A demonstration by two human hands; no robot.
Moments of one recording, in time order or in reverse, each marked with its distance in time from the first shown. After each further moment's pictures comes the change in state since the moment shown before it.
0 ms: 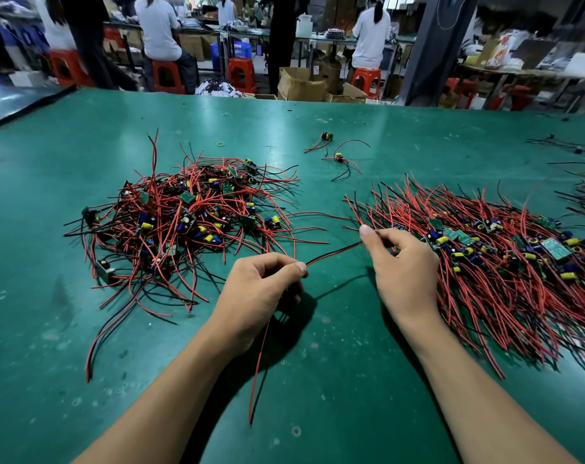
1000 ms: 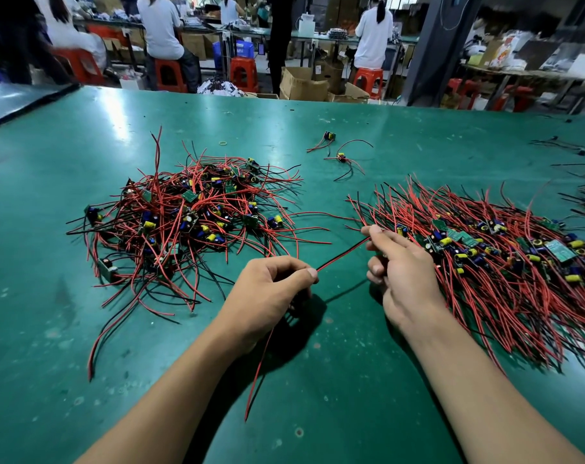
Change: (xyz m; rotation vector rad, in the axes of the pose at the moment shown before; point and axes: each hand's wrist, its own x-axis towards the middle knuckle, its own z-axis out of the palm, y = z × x) left_hand 0.001 0.001 0.004 0.129 -0.077 0.031; right_hand 0.000 -0.018 0.005 0.766 -0.115 0.599
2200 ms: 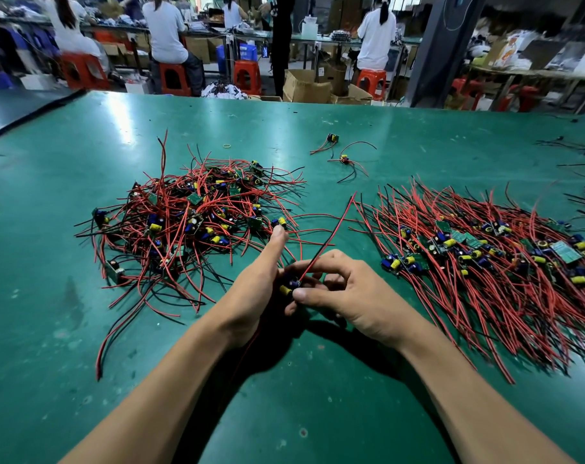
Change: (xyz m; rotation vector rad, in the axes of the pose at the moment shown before) left_hand 0.011 0.019 -0.004 -0.276 -0.033 -0.281; right_hand -0.036 0.005 0.016 -0.464 -0.740 -0.023
